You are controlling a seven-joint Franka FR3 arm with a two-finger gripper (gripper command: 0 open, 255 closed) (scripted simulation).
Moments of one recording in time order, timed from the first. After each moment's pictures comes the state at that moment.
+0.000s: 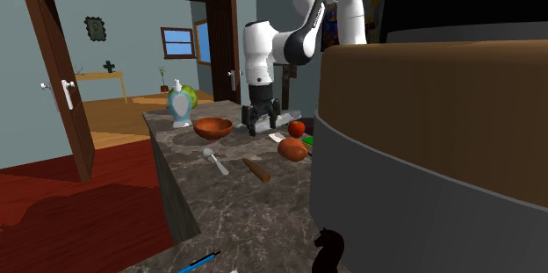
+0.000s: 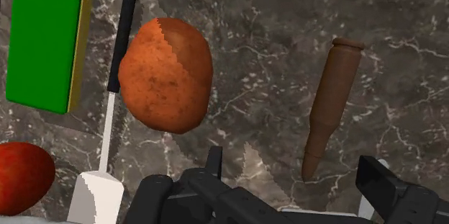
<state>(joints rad) -0.09 0.17 0.81 -2.30 -0.13 2.39 1.54</state>
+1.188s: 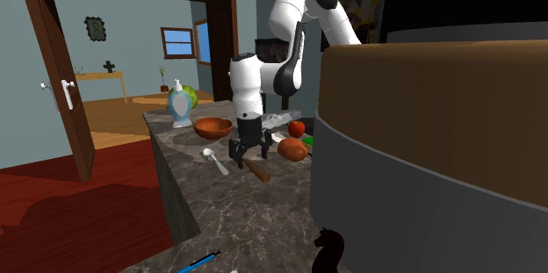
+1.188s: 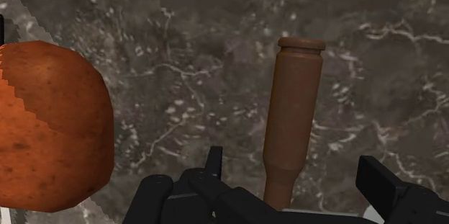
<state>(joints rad) 0.14 0.54 0.61 -2.09 -0.44 2.45 1.89</state>
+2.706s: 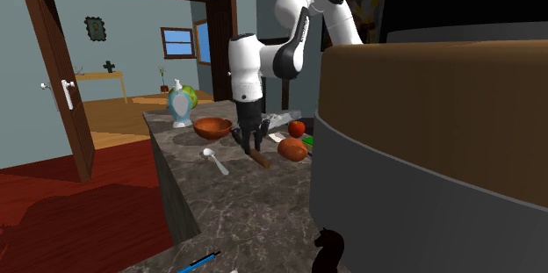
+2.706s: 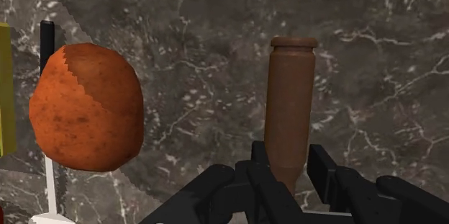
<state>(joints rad) 0.08 0.43 0.68 -2.09 -0.35 2.36 1.83</state>
